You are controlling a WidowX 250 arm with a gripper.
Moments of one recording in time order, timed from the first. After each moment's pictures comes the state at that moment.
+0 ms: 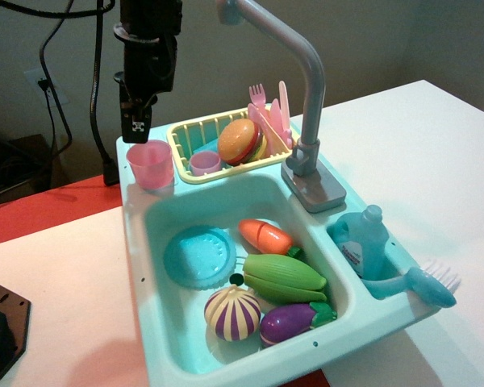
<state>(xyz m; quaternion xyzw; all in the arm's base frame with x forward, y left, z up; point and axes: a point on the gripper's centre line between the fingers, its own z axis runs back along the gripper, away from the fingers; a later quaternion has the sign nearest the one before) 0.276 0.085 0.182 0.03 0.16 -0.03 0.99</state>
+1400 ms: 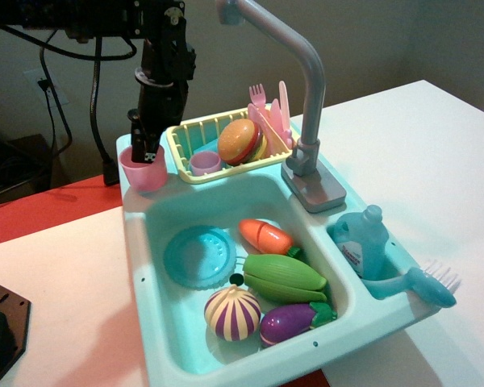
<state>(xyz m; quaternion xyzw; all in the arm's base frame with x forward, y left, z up) 0.272 0.094 0.137 0.03 0.20 -0.03 0.98</state>
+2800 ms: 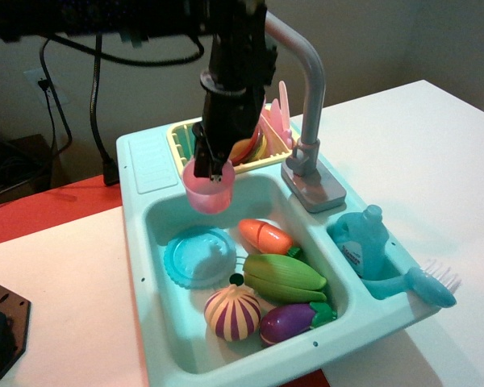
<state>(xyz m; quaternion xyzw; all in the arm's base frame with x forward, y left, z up) 0.336 0.018 0.149 0.04 0.14 -0.09 0.98</state>
